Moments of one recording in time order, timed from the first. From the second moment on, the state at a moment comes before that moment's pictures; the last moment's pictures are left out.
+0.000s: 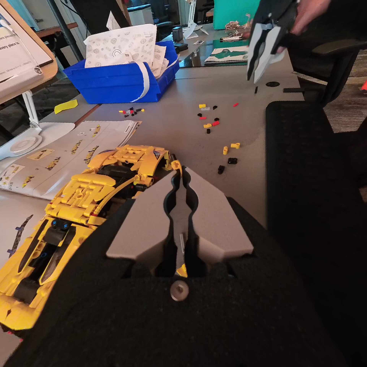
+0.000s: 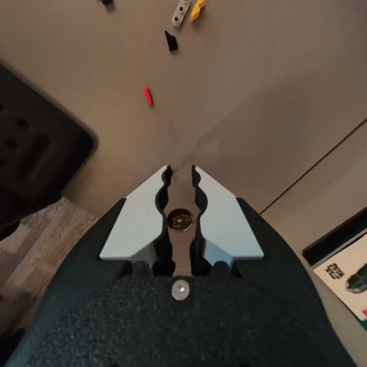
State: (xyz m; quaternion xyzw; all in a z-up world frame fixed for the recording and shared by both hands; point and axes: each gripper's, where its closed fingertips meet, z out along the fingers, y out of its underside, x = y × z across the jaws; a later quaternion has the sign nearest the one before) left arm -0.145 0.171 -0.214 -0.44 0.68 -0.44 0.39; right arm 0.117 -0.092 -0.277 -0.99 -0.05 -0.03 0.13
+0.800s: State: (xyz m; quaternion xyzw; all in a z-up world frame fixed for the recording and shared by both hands) left arm -0.145 0.170 -0.219 -0.43 0.69 -0.43 0.39; right arm 0.102 -0.082 -0.279 -0.97 -0.06 -0.03 0.22
